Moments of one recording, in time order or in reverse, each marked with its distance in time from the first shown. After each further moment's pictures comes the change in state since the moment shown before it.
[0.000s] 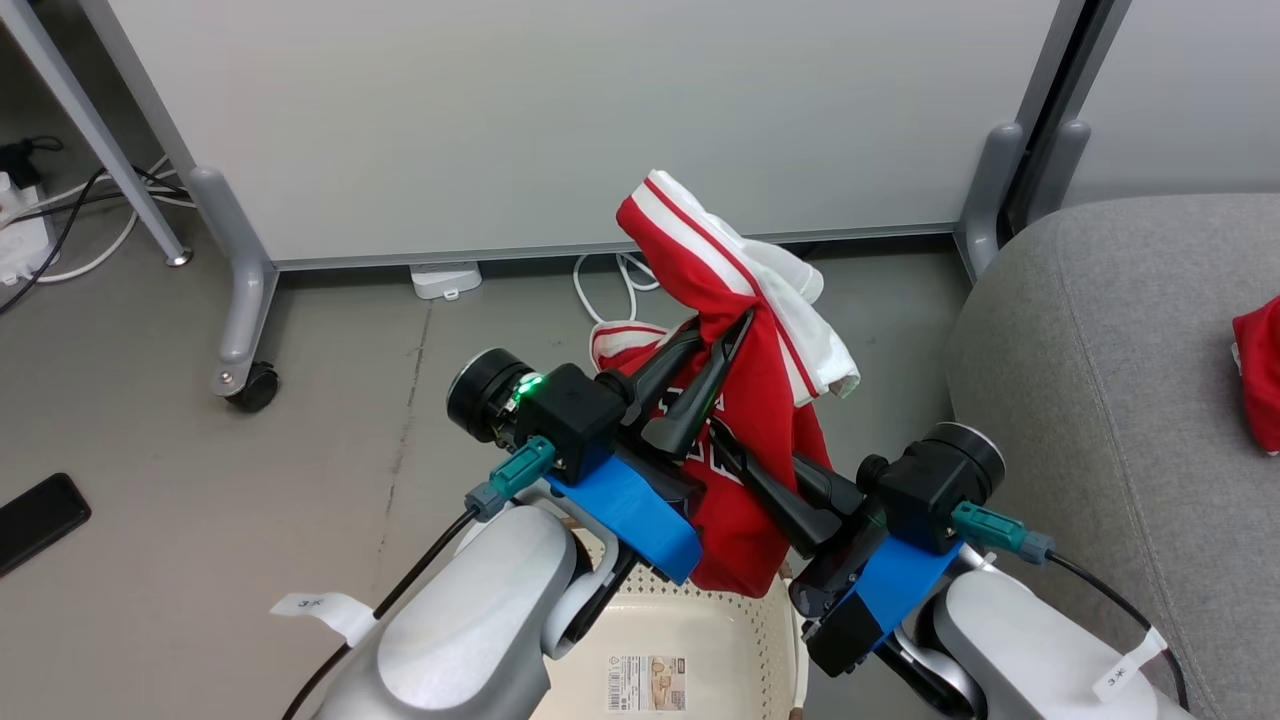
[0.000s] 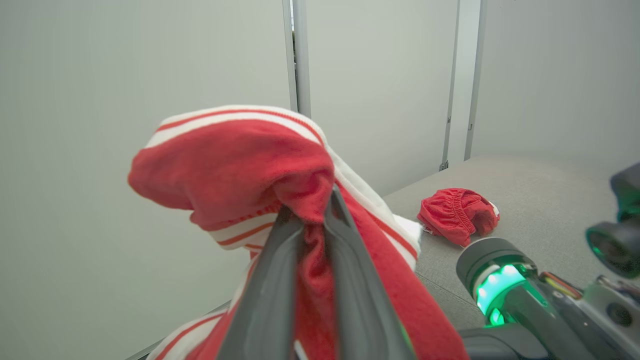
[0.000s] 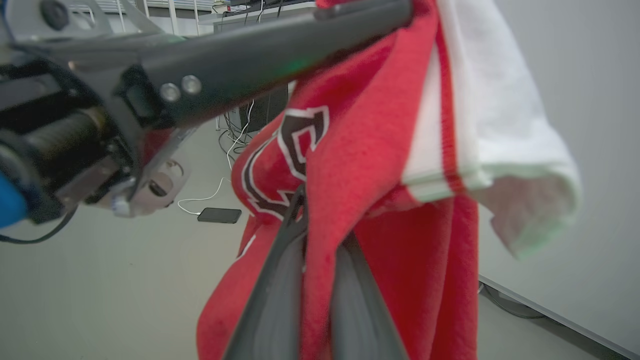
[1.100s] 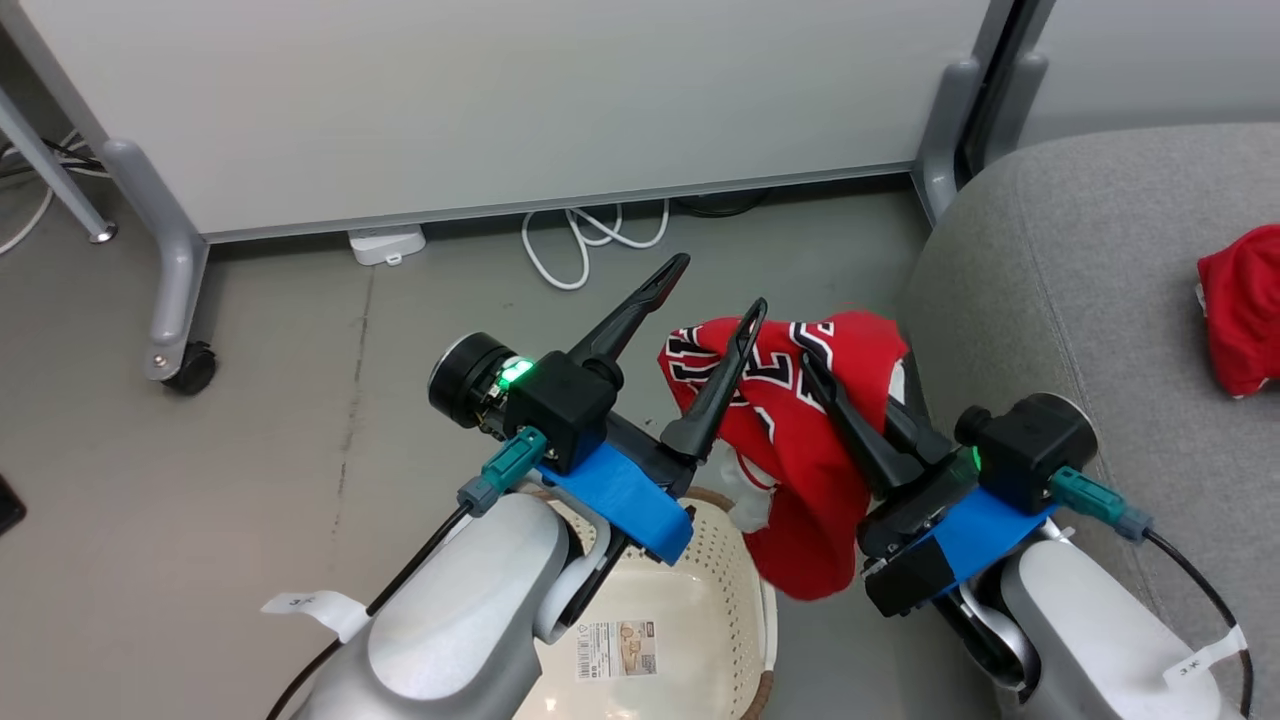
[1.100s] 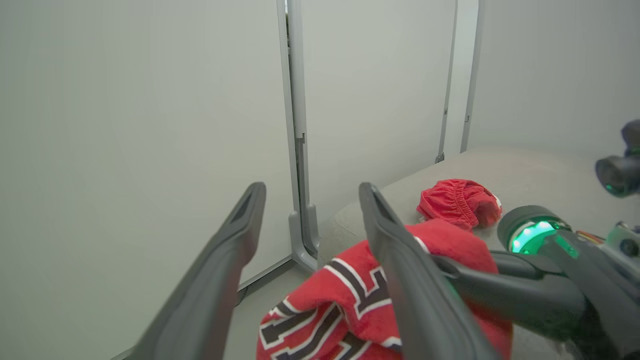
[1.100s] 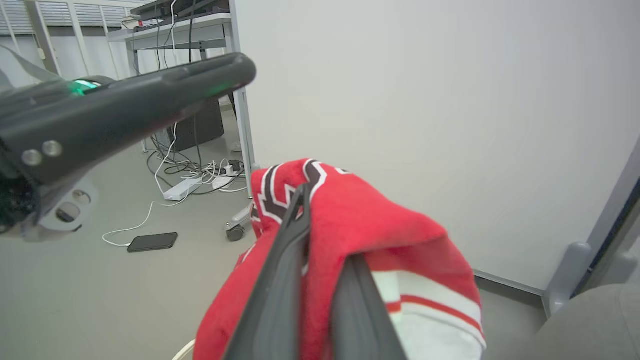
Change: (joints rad) left arm -0.016 0.014 0.006 -0.008 0.018 0.043 -0.008; right arm 0.055 0.020 -0.216 -0.028 -0.063 0.000 0.000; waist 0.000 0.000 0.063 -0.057
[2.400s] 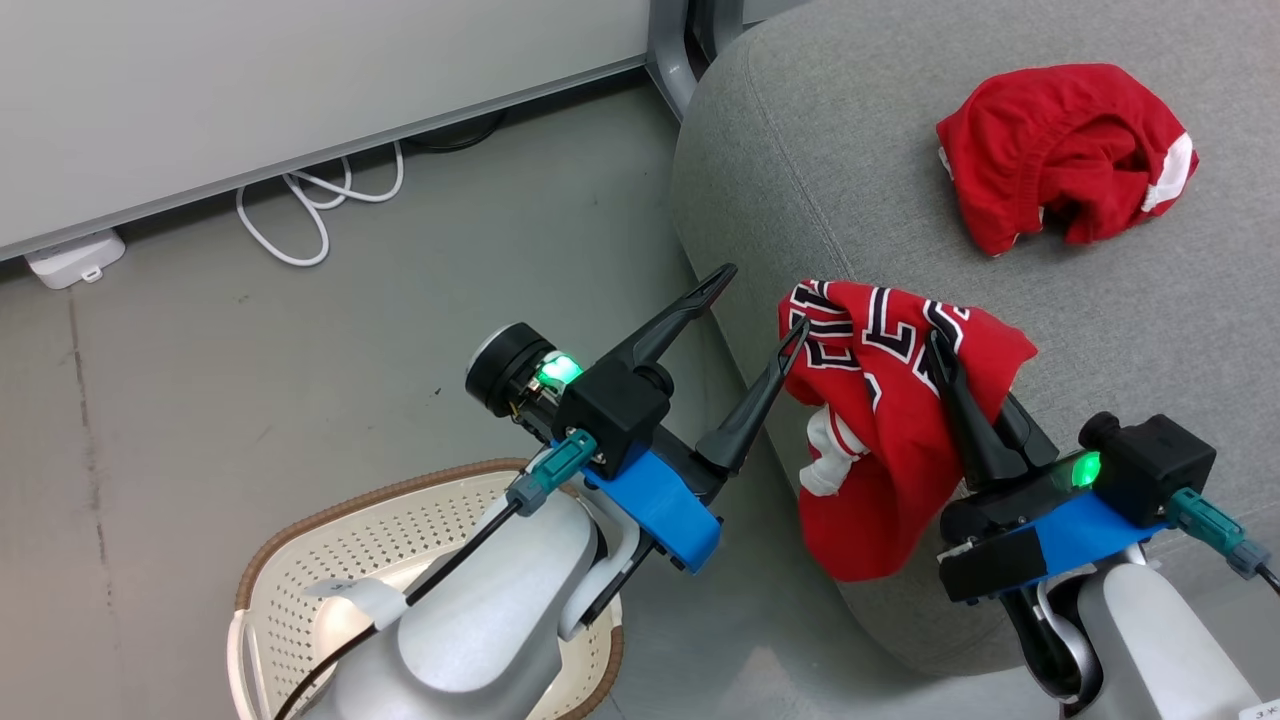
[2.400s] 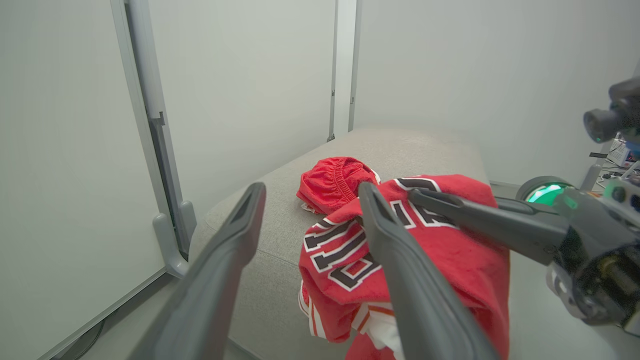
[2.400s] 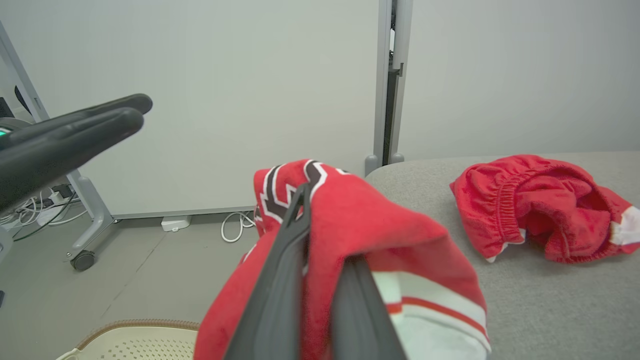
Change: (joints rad) left arm -0.047 -0.012 -0.075 0.041 0.026 -0.016 -0.001; right arm 0.138 0.067 -0.295 -0.057 -0.058 0.000 0.000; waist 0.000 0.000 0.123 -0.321
